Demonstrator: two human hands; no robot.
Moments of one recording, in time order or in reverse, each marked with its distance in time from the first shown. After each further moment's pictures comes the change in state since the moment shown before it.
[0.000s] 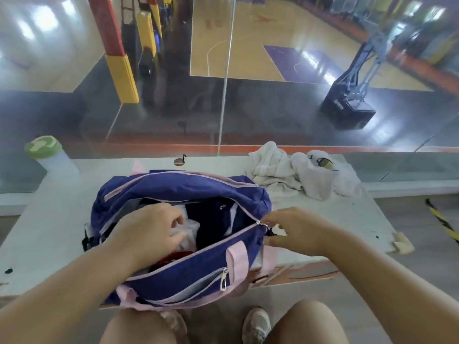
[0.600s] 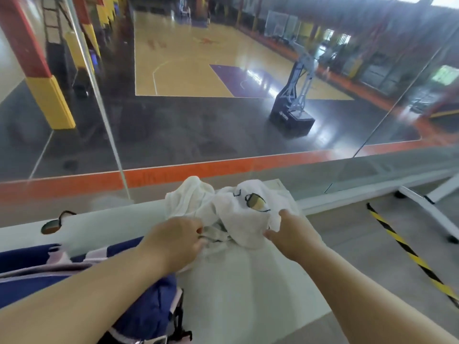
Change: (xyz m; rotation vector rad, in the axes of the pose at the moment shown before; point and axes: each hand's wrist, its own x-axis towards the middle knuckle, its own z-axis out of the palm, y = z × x) left_hand 0.251 0.169 0.103 -0.081 -0.176 0.201; right_hand 0.050 0.242 -0.012 0.325 0.407 0.702
